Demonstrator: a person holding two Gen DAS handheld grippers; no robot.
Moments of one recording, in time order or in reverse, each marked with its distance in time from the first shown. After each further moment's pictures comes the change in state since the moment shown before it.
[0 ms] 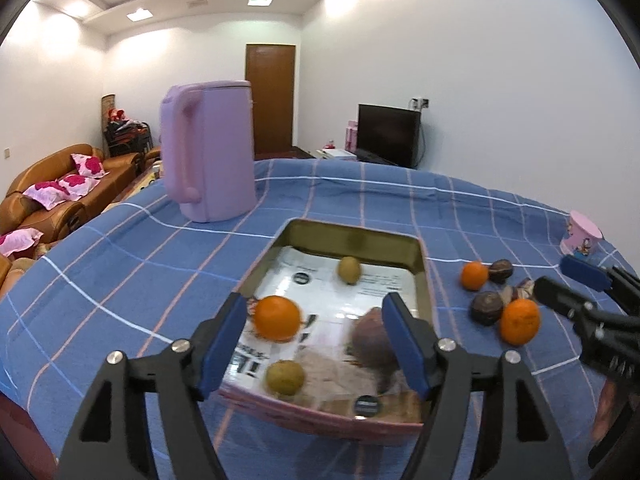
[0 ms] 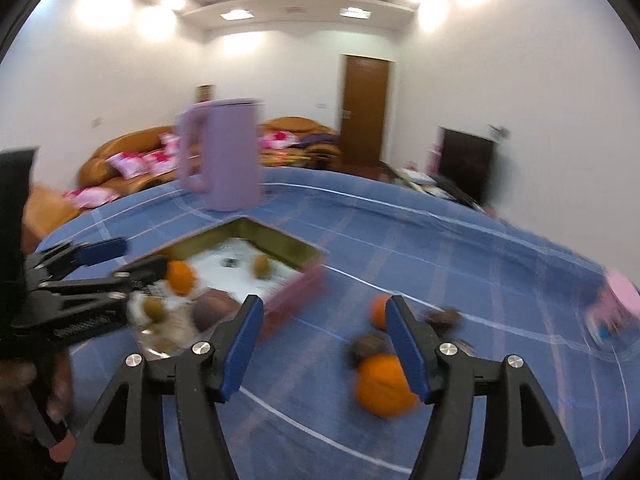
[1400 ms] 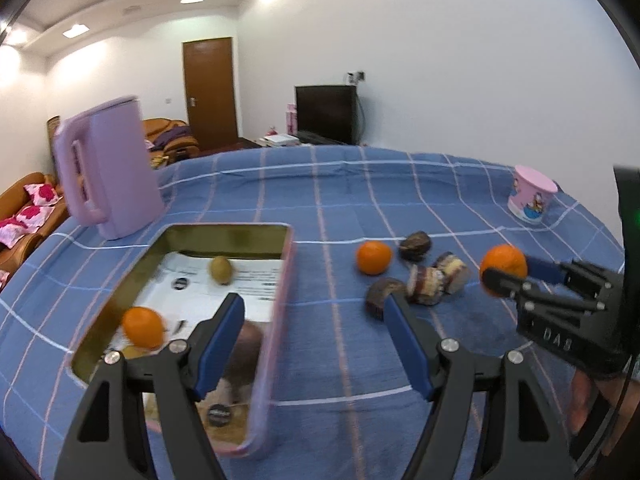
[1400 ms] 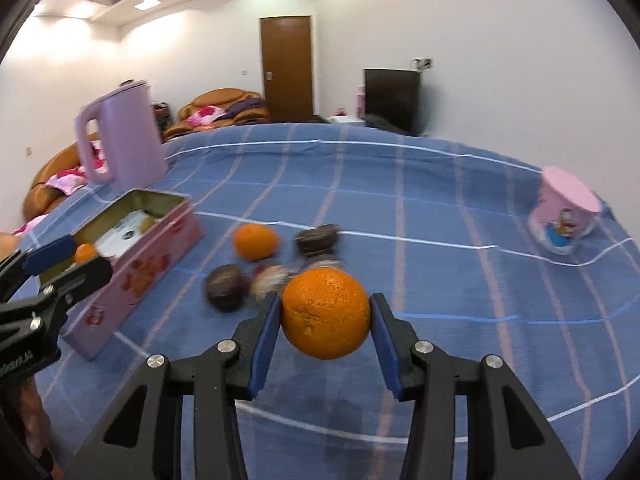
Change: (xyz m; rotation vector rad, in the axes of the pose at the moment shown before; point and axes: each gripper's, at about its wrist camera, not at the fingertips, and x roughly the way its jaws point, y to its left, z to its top) left arm 0.014 -0.103 0.003 0.157 0.074 -0.140; right arm 0.009 -0.081 -0.030 0.156 0.141 -0.165
